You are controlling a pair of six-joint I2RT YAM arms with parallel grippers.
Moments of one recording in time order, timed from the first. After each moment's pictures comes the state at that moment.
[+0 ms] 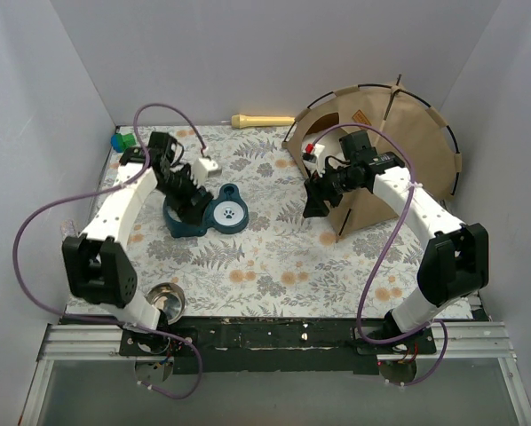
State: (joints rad) left arm -0.15 1.66 1.55 -1.14 0.46 0.72; right arm 0.38 1.59 1.37 -0.79 -0.71 -0.42
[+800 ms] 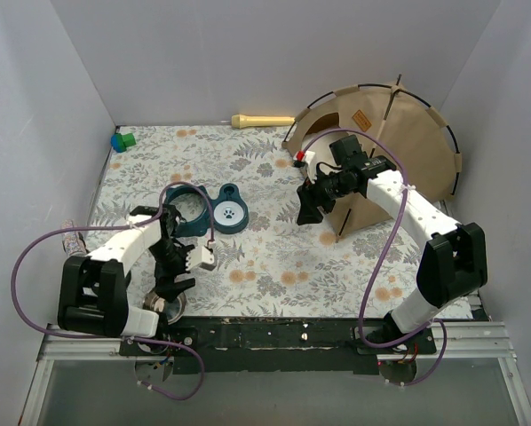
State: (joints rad) left arm -0.16 1.38 0.83 -1.23 0.27 1.26; right arm 0.45 1.59 1.34 -0.79 -0.71 -0.41
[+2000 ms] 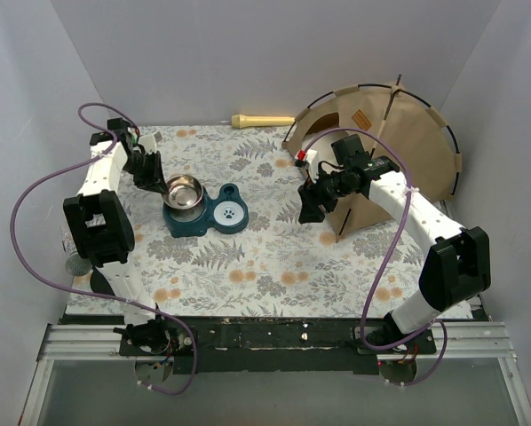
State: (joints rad) left arm 0.18 1.96 1.74 -1.07 0.43 0.17; right arm 0.45 1.56 1.34 -0.79 -0.67 -0.41
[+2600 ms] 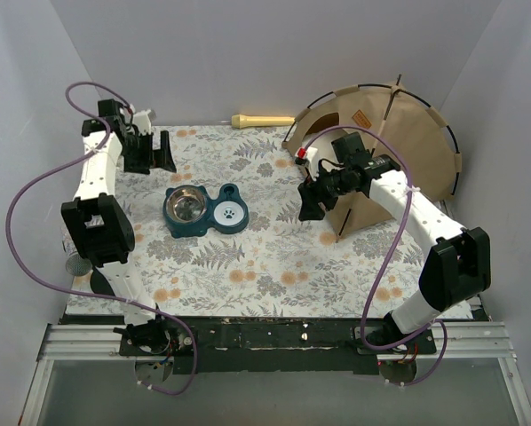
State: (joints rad) left arm 0.17 1.96 1.83 -1.06 0.42 0.17; right arm 0.45 1.56 1.36 -0.79 -0.66 -0.41
